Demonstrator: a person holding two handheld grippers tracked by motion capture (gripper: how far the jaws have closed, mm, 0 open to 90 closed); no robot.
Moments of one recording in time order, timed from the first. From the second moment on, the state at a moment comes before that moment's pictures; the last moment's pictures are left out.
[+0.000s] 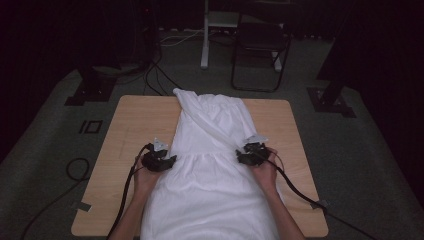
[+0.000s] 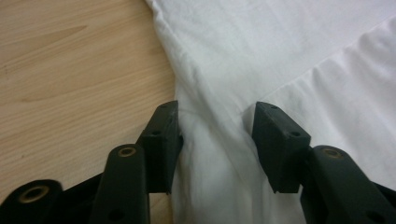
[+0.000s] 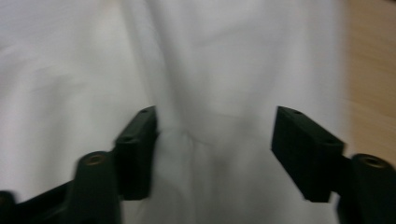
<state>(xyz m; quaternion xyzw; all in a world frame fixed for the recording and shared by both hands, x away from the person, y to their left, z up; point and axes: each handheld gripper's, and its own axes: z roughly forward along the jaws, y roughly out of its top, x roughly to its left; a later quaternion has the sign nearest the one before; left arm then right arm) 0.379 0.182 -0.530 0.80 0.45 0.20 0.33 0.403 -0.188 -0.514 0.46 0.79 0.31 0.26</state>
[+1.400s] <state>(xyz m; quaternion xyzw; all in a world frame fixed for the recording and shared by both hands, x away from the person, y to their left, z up) 0.336 0.174 -0.535 0.82 0.41 0.16 0.35 0.324 -0.265 -0.545 0.45 0.80 0.36 0.18</state>
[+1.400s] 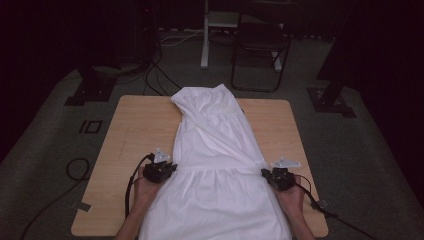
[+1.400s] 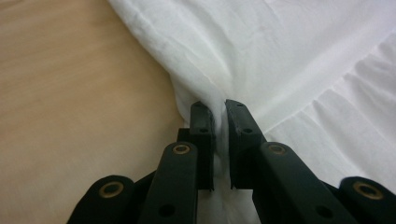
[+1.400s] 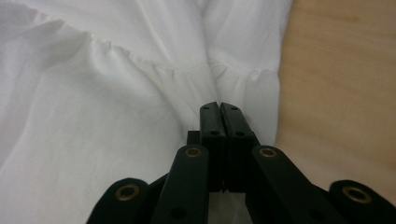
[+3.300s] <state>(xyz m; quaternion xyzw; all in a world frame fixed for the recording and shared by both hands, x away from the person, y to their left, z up) 0.418 0.133 -0.530 0.81 0.44 0.16 0.34 0.418 -0.236 -0.549 0.48 0.77 0.38 0.18</state>
